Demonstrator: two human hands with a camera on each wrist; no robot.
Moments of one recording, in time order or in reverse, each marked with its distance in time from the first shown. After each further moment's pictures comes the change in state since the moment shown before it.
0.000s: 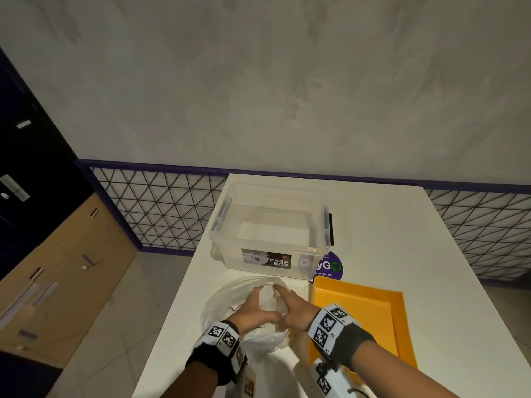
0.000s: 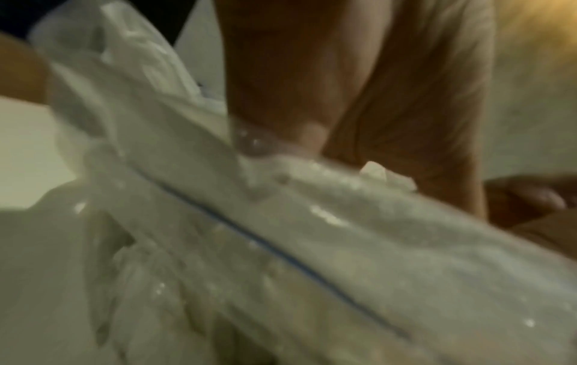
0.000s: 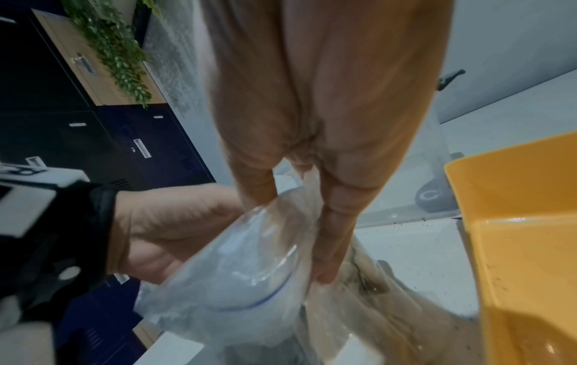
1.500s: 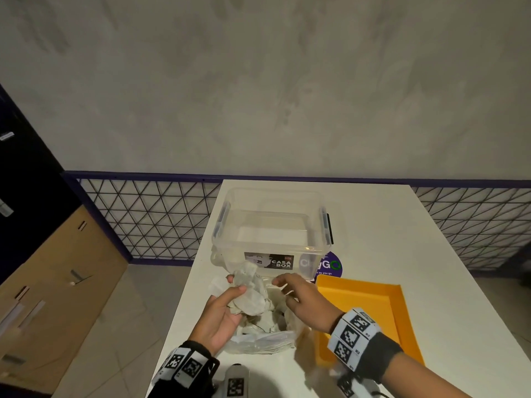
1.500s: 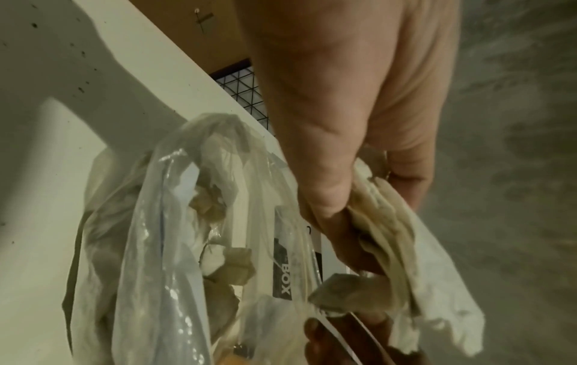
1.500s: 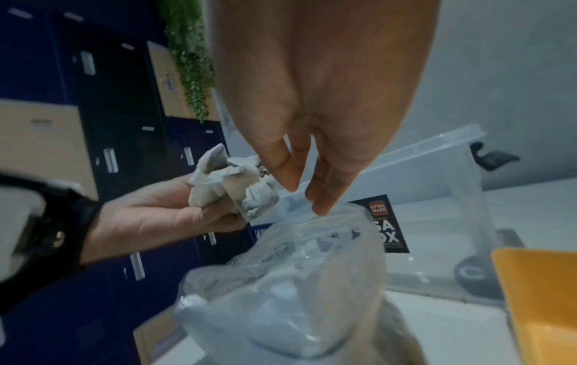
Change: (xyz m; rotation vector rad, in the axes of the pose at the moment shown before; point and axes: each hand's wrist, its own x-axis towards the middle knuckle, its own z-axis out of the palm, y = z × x) left_hand -0.060 0.028 -0.045 -1.029 0.068 0.109; right_hand -0.028 -0.016 -0.005 0.049 0.292 -0.282
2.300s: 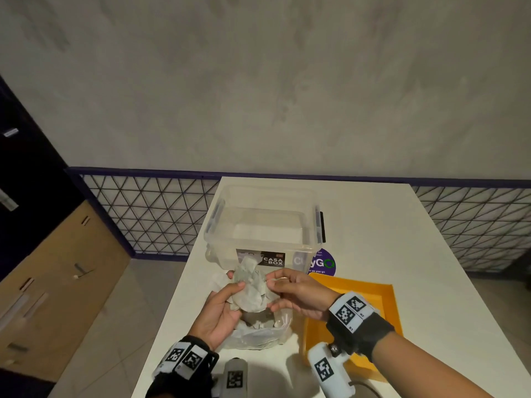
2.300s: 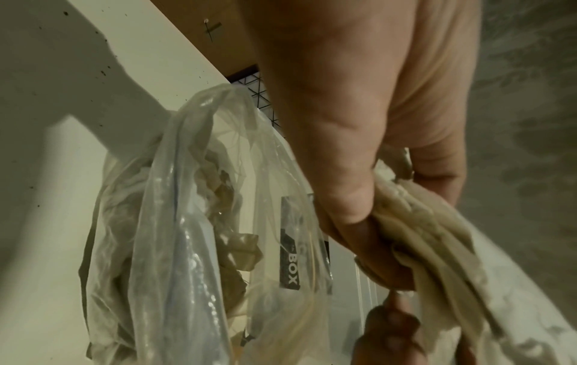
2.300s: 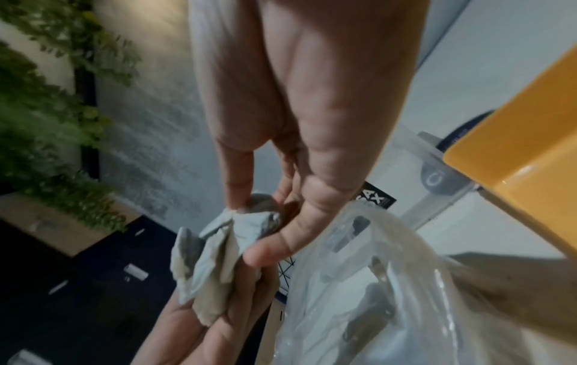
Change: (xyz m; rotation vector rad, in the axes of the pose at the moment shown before) left_hand 0.000 -0.017 0.017 -0.056 -0.020 -0.024; right_hand 0.000 -0.003 -0.027 1.078 -0.210 0.278
